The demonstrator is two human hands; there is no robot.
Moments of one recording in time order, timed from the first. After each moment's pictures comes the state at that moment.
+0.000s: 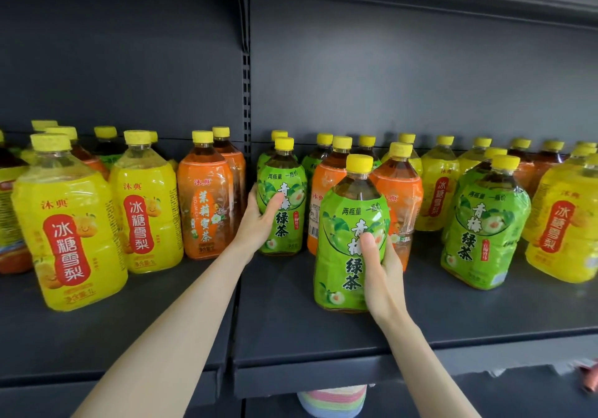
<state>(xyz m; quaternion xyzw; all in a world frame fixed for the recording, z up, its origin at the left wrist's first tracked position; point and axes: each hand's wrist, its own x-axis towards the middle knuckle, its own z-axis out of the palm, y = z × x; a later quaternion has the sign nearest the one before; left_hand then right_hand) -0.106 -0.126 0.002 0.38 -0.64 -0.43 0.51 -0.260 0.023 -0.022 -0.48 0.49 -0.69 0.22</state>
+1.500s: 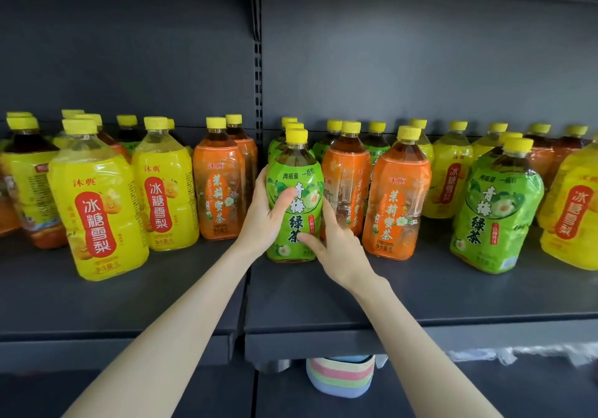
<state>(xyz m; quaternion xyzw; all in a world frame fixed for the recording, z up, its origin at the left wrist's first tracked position) -0.093 -0.069 0.007 0.31 -0.69 -0.34 0.55 -0.227 -0.008 -0.017 -0.68 0.63 -0.37 0.06</state>
